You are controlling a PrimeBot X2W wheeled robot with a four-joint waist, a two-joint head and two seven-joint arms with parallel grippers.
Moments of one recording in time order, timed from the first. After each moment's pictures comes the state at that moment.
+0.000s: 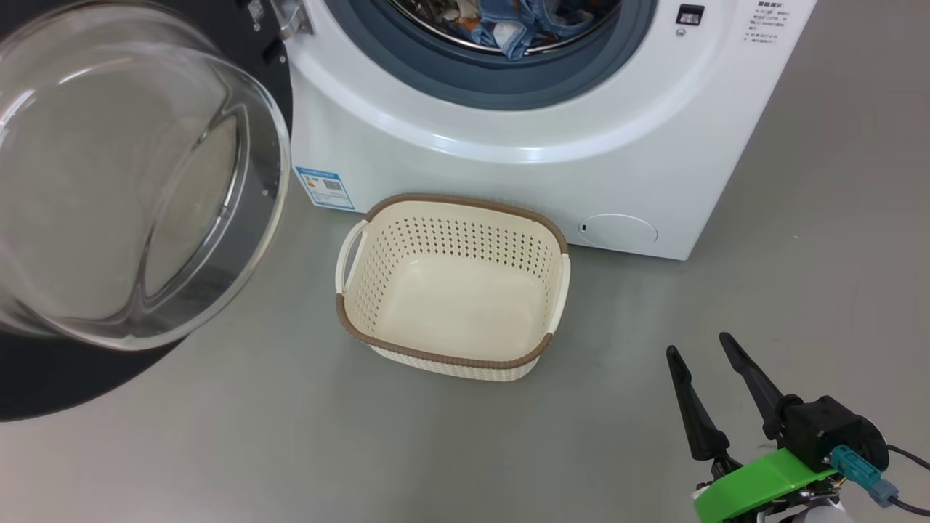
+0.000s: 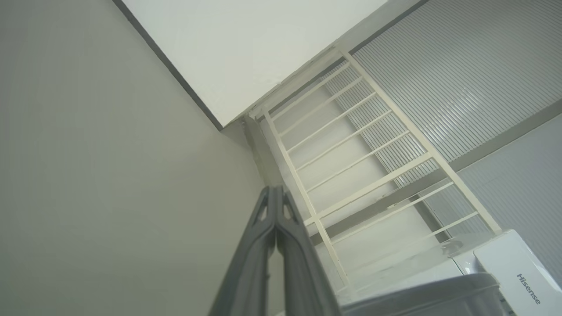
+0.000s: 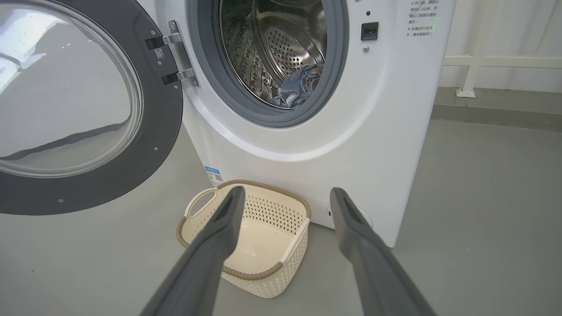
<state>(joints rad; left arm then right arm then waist) -0.54 0.48 0.62 0.67 -1.20 -0.13 0.01 -0.06 -0.10 0.05 0.14 0.16 0.13 -0.25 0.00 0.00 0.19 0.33</state>
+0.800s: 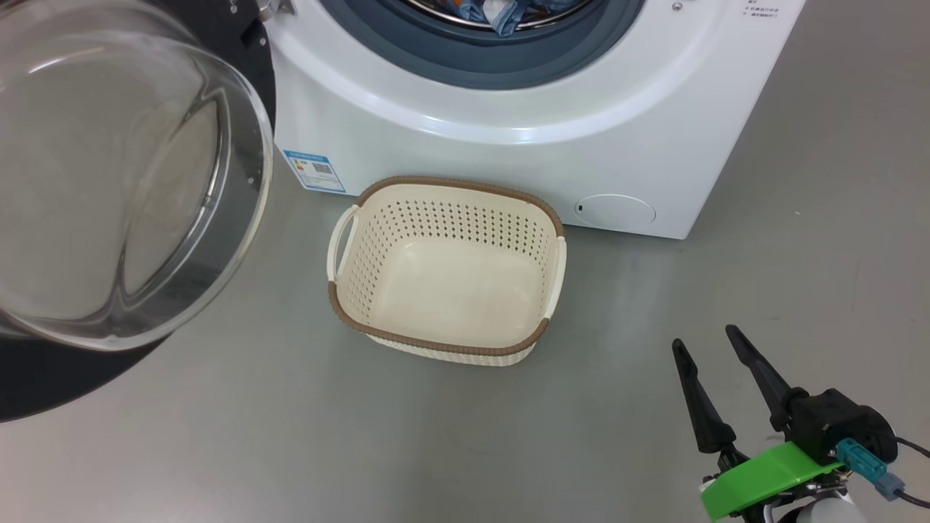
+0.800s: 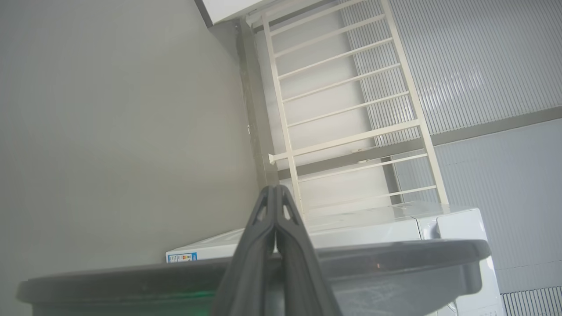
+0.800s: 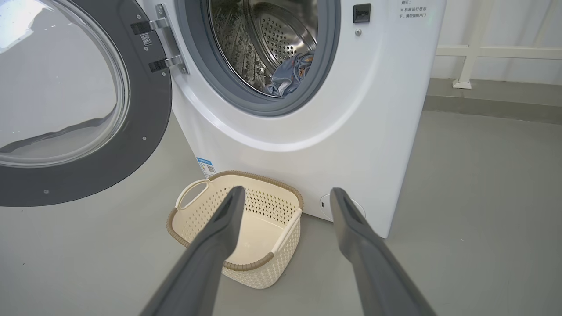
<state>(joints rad) -0.55 0.47 0.64 0.75 -1.47 -0.13 0.32 -0.07 -0.12 0.06 0.14 0.16 0.13 -0.25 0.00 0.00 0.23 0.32</state>
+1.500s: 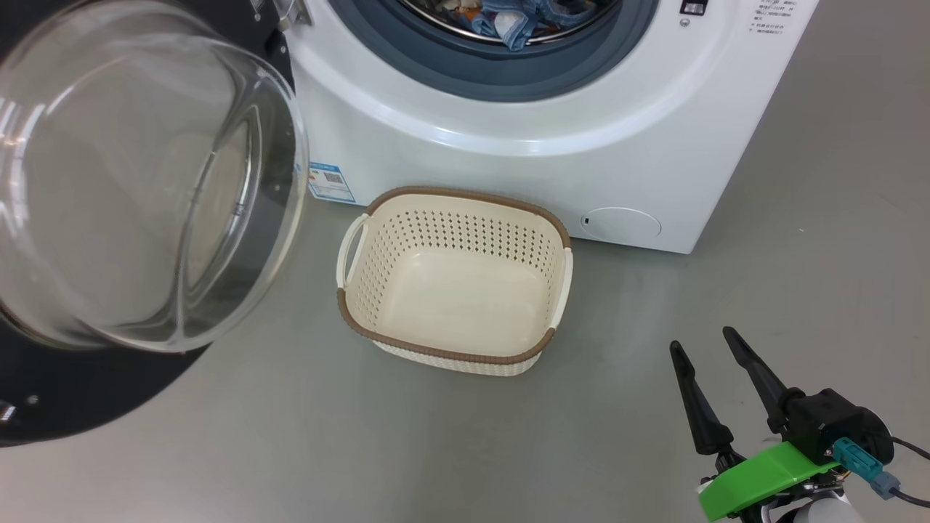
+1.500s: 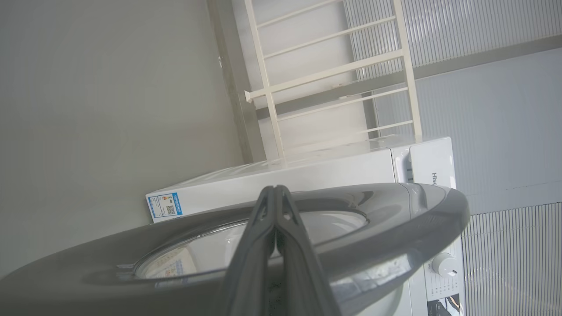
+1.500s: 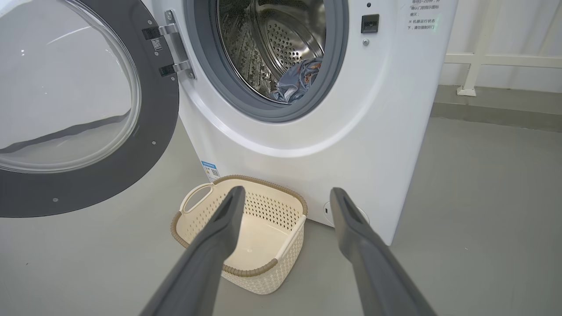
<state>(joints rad) -0.46 0.44 0.60 0.60 -1.57 -0.13 0.59 -0.08 -0.12 0.06 0.16 0.16 0.13 -0.25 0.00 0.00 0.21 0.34</state>
